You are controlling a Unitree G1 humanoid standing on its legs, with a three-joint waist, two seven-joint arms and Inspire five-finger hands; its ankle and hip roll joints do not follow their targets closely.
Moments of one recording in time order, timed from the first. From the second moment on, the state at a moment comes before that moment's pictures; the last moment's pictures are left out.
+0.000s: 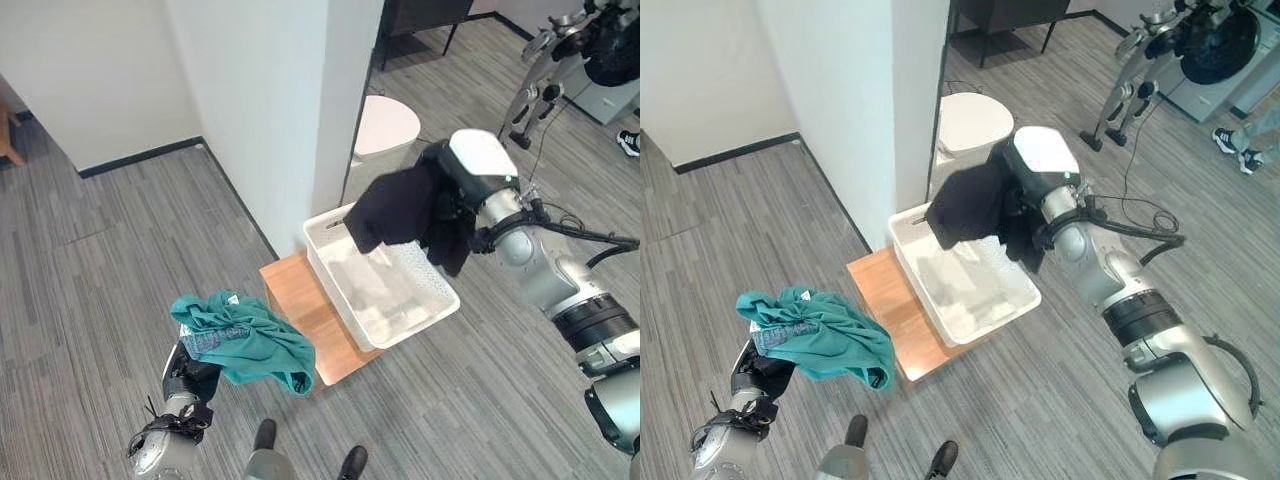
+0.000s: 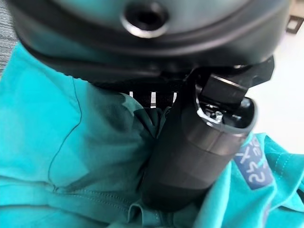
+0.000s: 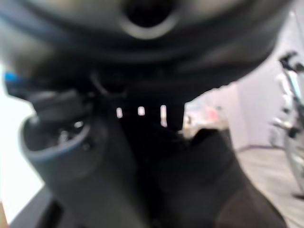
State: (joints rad) left arm 0.27 0.34 0.01 0.11 -0.90 -0.12 -0.06; right arm -0.88 -0.82 0.51 0.41 -0.36 -0.03 -0.14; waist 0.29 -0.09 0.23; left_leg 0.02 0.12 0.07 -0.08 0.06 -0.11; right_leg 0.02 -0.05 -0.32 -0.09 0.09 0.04
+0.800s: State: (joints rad) left arm 0.28 0.36 -0.04 0.10 -0.91 -0.11 -0.08; right arm -0.75 -0.74 0.51 0.51 -0.35 -0.01 -0.13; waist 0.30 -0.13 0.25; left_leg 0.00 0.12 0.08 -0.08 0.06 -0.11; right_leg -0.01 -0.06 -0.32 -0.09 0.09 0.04
